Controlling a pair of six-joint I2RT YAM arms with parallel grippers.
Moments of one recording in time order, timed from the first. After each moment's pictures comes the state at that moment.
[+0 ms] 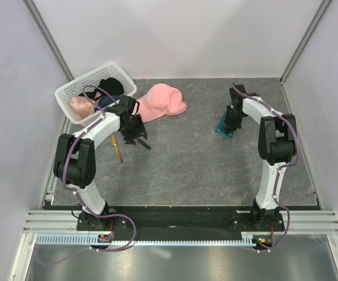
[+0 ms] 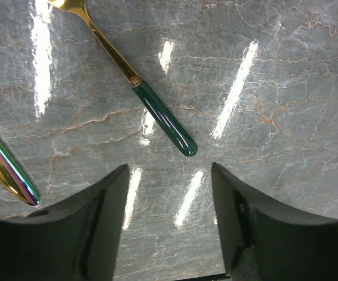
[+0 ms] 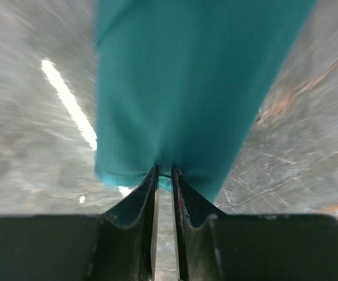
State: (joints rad) left arm -0.28 1.75 1.25 -0.68 0.06 -0.62; right arm 0.11 2.08 1.59 -0.79 -0.04 0.46
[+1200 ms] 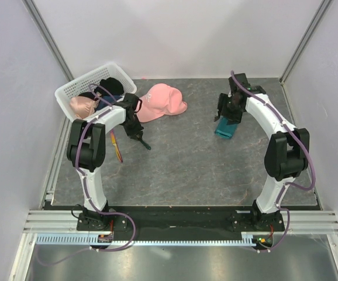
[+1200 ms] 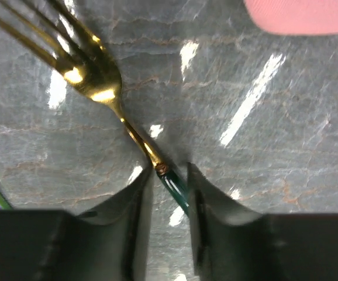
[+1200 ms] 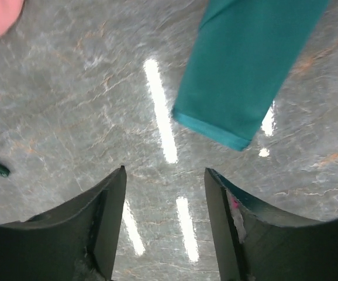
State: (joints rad) left arm -0.25 1.99 1.38 -0.68 -0.01 -0.66; right arm 0.17 1.84 1.59 -0.85 -0.09 0.45
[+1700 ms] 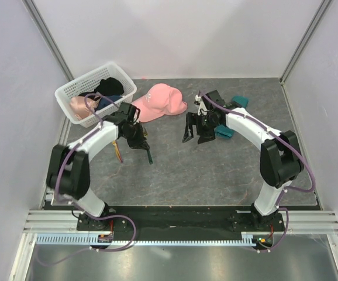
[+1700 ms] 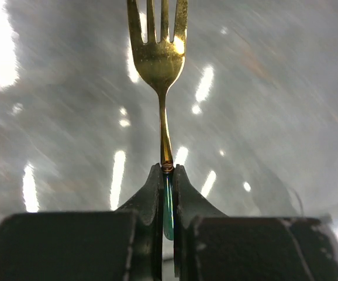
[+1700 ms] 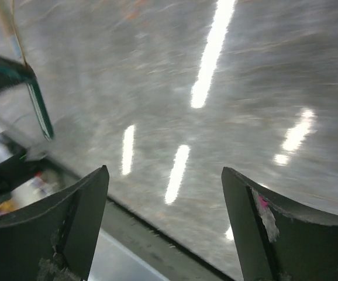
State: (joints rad) left arm -0.30 1.69 1.13 -0.64 0.21 -0.64; right arm 0.43 1.79 1.41 -0.73 -0.37 0.40
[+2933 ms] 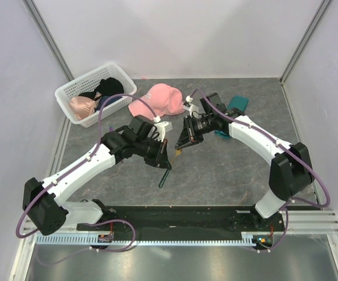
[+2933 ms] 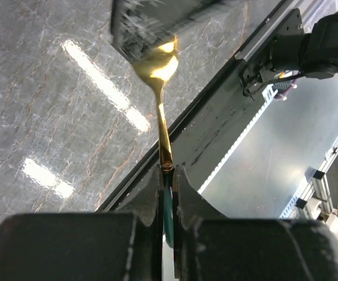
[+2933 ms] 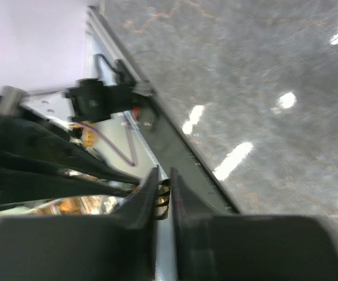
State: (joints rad) left arm -0.72 1.25 1.07 -0.69 0.48 -0.38; right arm 0.52 1.63 1.30 -0.56 -0.84 0.51
